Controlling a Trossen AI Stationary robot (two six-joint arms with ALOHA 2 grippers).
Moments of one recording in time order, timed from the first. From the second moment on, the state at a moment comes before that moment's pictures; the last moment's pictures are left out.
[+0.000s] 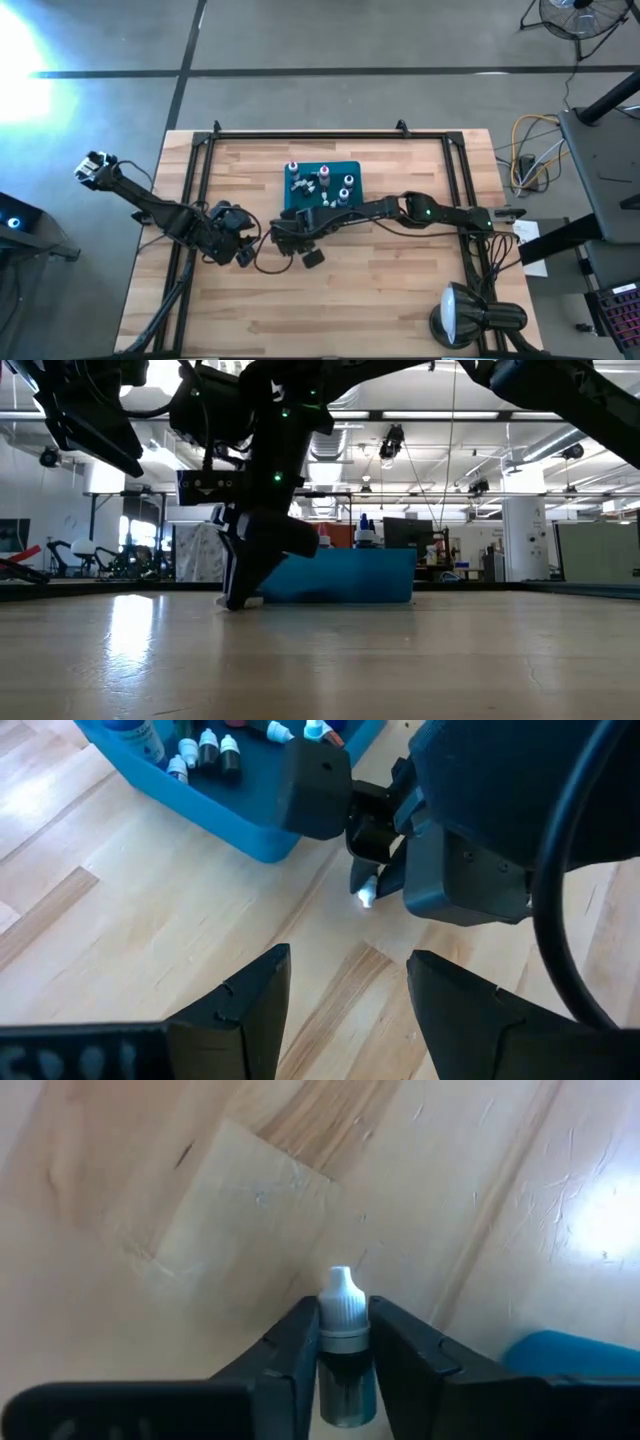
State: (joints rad) left arm -0.52 1.01 0.80 -0.80 -0.56 -0.99; right arm 0.09 2.53 2.21 -0.92 0.08 -0.41
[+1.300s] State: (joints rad) left arm -0.48 0.99 0.79 -0.61 -0.46 -0.83; right arm -0.08 1.92 1.87 -0.91 0.21 0.18
